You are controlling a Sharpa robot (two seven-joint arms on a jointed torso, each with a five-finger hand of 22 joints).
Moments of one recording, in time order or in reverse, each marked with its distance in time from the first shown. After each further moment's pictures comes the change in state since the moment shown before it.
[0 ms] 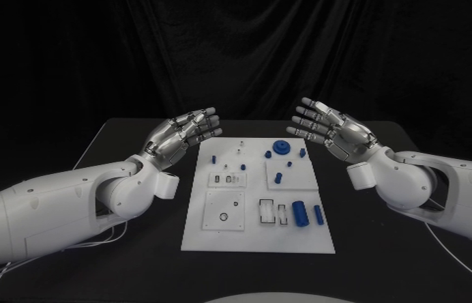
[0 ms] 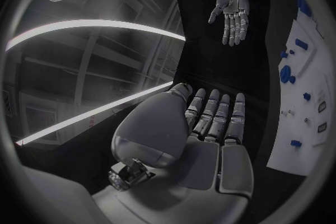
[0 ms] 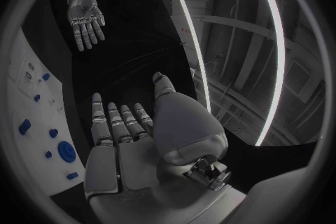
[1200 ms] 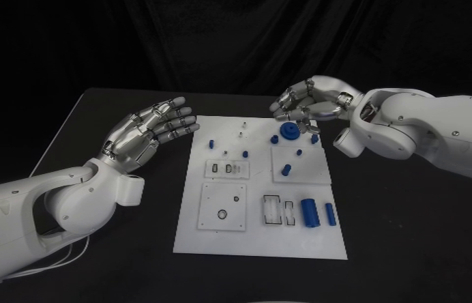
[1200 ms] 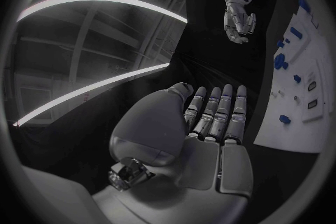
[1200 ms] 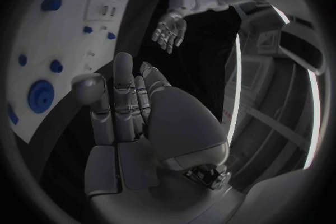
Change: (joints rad) left arm 0.073 -0.215 0.013 0.216 0.072 0.014 0.003; left_hand -0.039 -0.039 0.096 -0.019 0.006 0.040 0.012 0.015 0.001 0.036 0.029 0.049 0.002 0.154 0.030 0.144 0.025 -0.029 0.129 -0.001 0.066 0.021; right arm 0.272 0.097 0.001 -0.033 -0.856 -0.206 -0.355; right_hand 0.130 -0.113 0.180 -0.058 -0.145 0.518 0.056 0.275 0.071 0.571 -0.051 0.421 -0.006 1.057 -0.179 0.689 0.260 -0.041 0.921 -0.181 0.976 0.762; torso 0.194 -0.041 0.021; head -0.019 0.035
